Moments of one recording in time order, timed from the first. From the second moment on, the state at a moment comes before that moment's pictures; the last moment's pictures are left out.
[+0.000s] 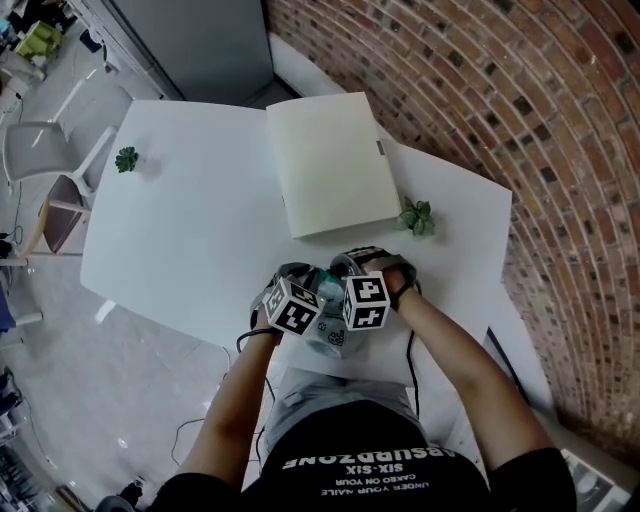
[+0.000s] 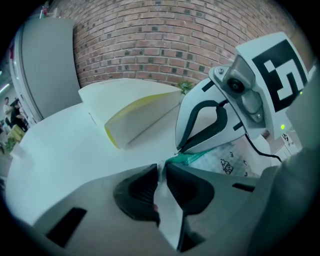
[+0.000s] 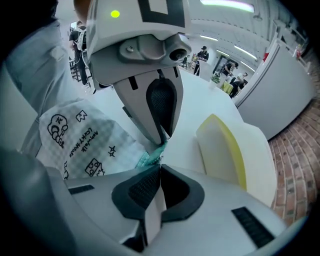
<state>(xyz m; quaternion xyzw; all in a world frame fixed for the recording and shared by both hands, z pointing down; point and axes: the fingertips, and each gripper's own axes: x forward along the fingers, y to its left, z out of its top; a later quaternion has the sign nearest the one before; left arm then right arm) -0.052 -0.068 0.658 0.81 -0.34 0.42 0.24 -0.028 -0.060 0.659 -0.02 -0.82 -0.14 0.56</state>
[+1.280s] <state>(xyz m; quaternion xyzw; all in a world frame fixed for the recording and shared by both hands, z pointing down) -0.054 -0.073 0.660 0.79 -0.35 0.43 0.27 -0.023 -0.063 0.653 -0.04 -0.82 -0.16 0.55</state>
